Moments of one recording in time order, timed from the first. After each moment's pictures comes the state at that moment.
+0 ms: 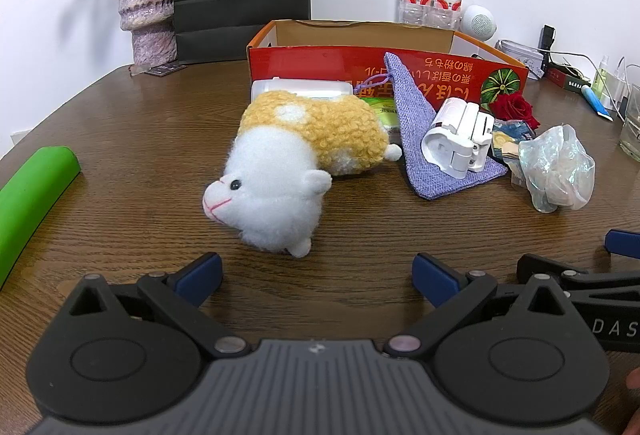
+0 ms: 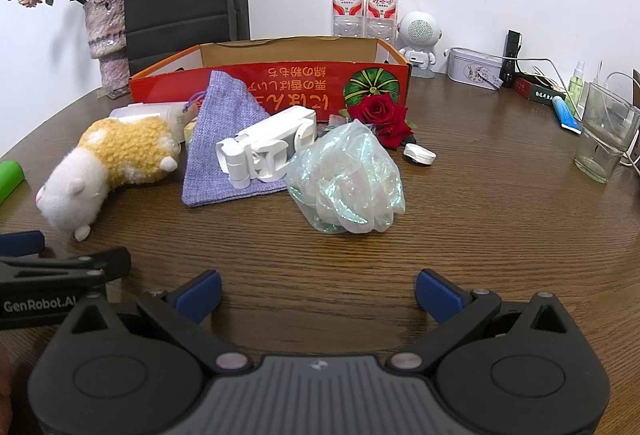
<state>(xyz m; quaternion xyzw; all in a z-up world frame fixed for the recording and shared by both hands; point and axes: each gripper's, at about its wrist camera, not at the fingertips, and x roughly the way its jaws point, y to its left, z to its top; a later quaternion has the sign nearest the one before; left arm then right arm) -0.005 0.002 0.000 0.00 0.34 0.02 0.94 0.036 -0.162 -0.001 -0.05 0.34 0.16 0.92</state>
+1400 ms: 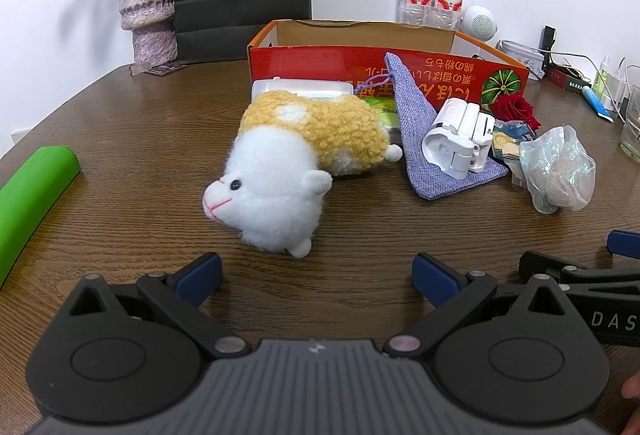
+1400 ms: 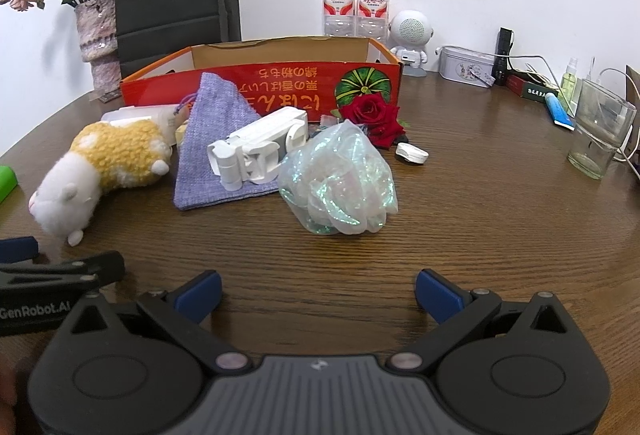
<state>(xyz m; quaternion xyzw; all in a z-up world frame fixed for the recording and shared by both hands) -0.005 0.002 0.000 0.00 0.34 0.02 0.94 0.038 -0.164 -0.002 -0.05 0.34 0.15 0.93</state>
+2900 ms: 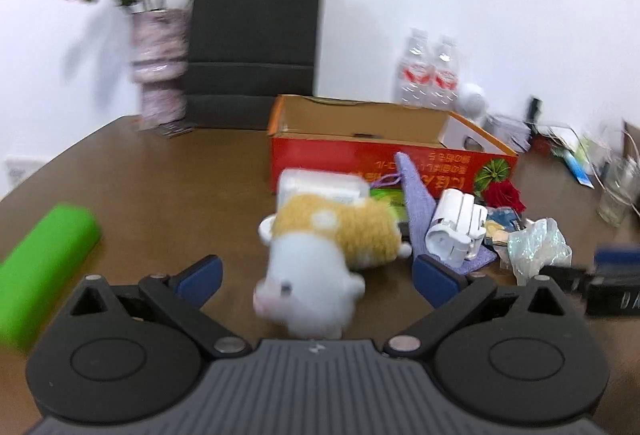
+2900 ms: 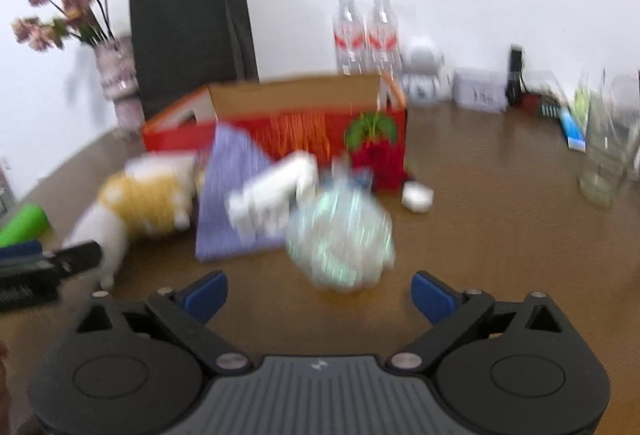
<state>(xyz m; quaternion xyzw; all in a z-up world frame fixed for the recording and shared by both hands) 0.002 0.040 0.048 -0.01 0.27 -0.03 0.96 0.052 -0.185 0.039 -0.03 0.30 0.21 0.93</state>
